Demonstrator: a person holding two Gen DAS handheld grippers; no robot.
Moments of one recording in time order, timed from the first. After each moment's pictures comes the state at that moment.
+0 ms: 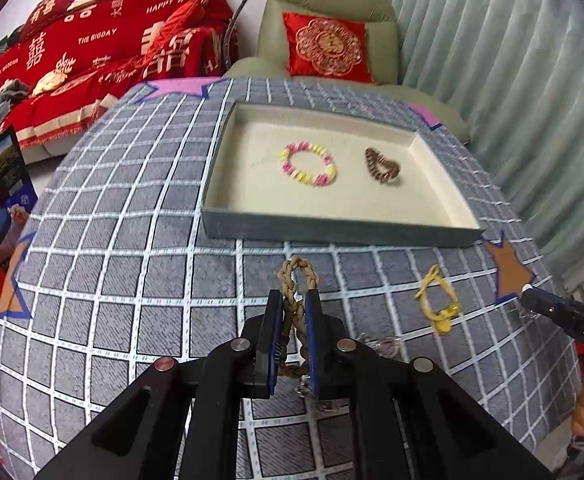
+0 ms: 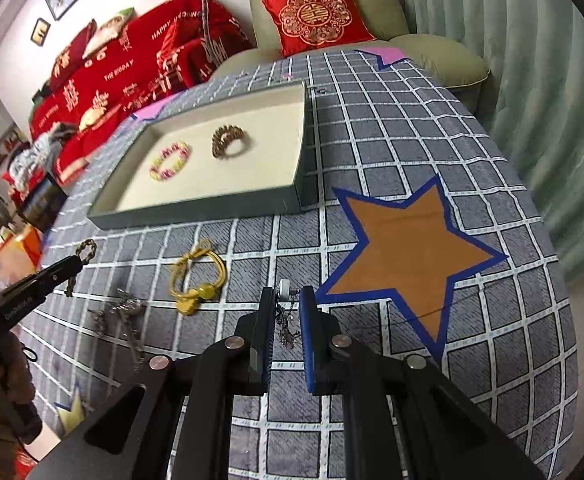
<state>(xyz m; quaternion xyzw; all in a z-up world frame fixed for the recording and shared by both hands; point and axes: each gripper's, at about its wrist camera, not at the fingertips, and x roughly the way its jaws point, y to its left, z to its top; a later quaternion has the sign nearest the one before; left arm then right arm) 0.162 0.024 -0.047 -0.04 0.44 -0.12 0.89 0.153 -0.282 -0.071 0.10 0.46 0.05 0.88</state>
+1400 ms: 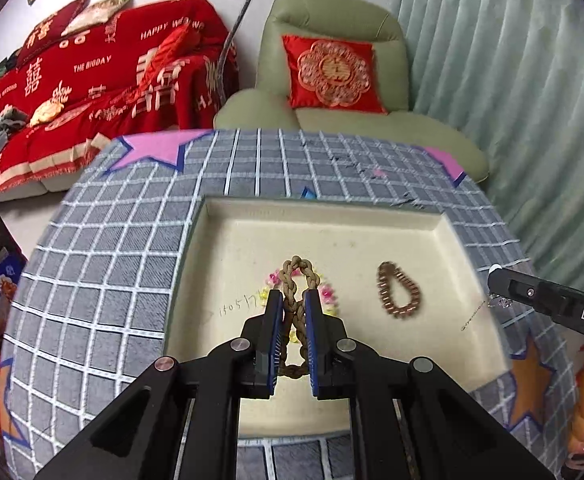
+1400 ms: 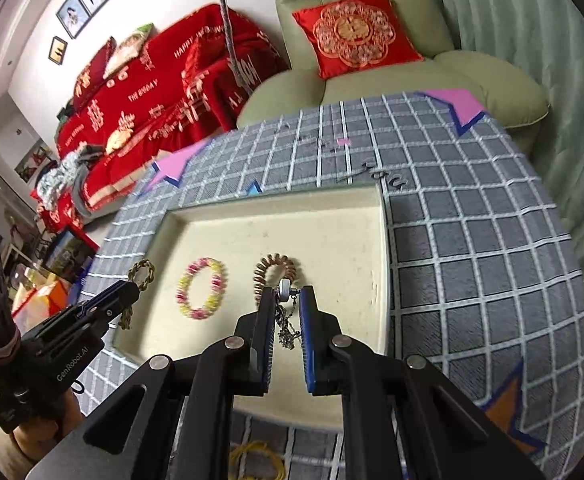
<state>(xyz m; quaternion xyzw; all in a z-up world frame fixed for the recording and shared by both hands) 0.300 -0.020 -0.034 -0.03 0.42 -0.10 0.90 0.325 -0.257 -0.040 0.13 0.45 0.11 0.88</state>
